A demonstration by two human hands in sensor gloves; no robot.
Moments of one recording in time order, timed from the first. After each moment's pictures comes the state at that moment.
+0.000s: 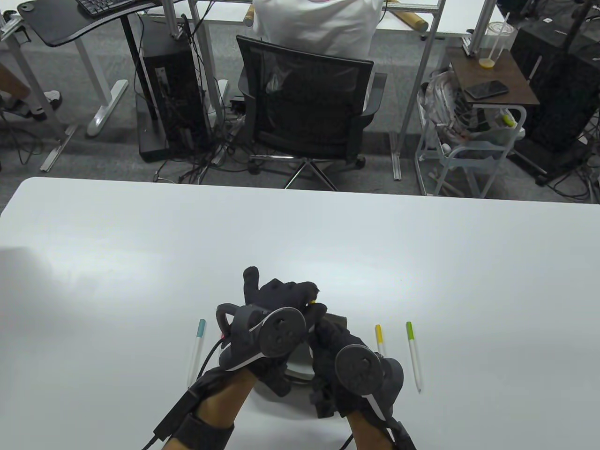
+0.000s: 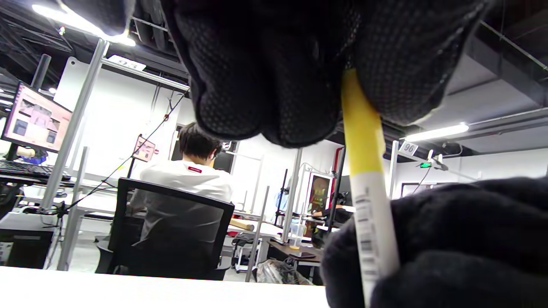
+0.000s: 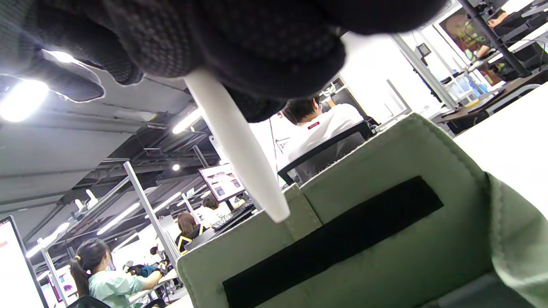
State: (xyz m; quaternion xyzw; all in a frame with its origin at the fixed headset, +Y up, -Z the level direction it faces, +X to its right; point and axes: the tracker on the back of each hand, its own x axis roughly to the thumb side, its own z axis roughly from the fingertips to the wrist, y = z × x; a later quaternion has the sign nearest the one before) left_hand -0.078 -0.579 -0.292 0.18 -0.21 0.14 0.95; right_hand 0.077 -0.676 -0.269 0.04 -0.21 0.92 0.33
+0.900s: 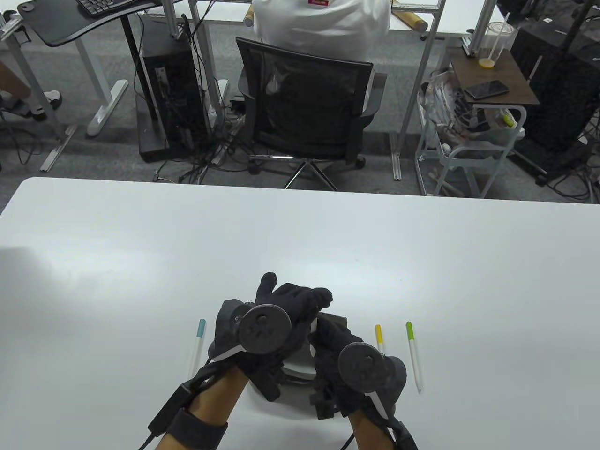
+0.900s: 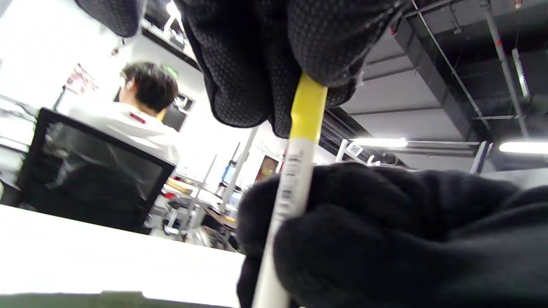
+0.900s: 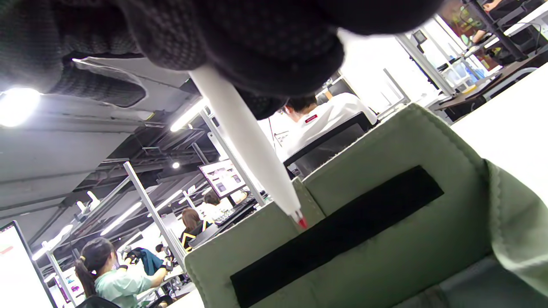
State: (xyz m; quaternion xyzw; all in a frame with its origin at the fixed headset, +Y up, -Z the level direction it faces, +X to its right) left_hand -0.088 -0.595 -0.302 0.11 -0.30 0.26 0.91; right_hand 0.079 -0.676 -0.270 0.04 -0.19 0.92 0.34
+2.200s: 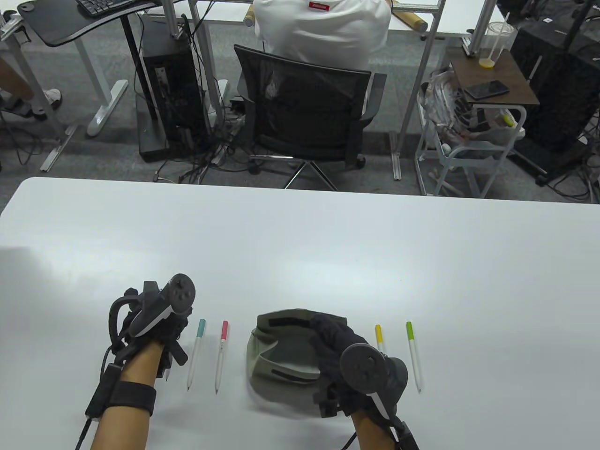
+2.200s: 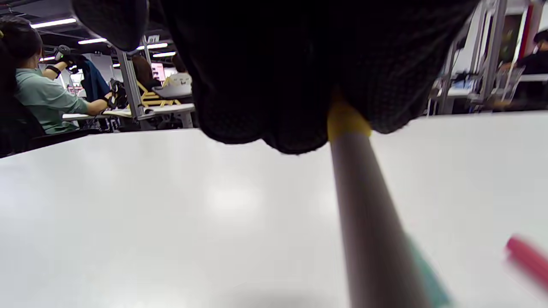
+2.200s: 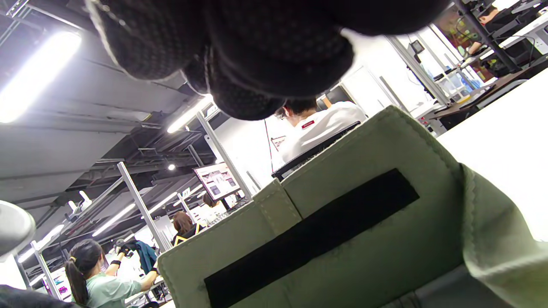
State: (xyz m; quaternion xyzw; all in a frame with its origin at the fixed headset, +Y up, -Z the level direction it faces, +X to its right) left_hand -0.274 -0.711 -0.383 -0.05 0.04 -0.05 1.00; right_hand 0.084 -0.682 -0.272 0.03 -0.20 0.92 0.33
